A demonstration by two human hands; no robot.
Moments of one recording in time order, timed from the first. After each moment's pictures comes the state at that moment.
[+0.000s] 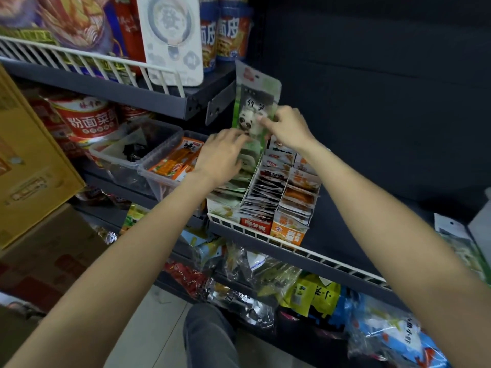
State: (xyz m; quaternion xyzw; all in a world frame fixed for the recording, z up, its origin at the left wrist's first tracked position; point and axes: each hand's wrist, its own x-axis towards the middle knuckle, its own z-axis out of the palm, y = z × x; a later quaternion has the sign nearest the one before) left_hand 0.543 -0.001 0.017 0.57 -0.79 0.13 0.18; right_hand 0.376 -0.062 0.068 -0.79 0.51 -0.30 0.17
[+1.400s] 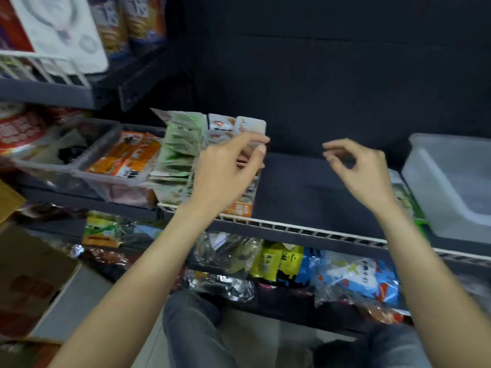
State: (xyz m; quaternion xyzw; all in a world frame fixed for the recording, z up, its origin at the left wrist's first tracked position) left_hand 0.413 0.104 0.038 0.44 -0.76 -0.08 0.47; right_hand 0.159 0.091 0.009 -0.70 0.58 -0.42 0.08
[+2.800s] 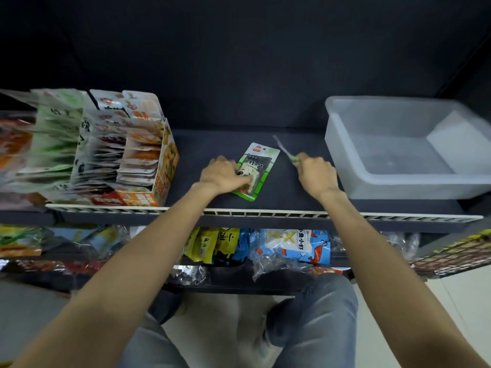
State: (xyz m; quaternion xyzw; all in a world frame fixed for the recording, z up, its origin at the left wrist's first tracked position) left_hand 0.236 0.018 -0.088 0.58 -0.79 -0.20 0.00; right_hand 0.023 0.081 -0.084 -0.63 0.77 -0.09 -0.01
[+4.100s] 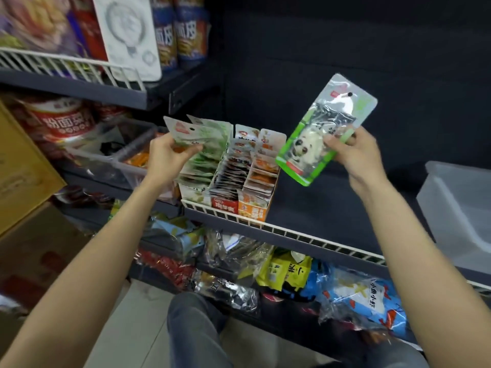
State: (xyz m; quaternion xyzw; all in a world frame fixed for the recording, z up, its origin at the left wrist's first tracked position) left_hand 0.547 0.061 0.015 0.54 -0.65 -0.09 0.52; right_hand 0.207 0.071 0.058 -0.53 0.48 -0.58 0.38
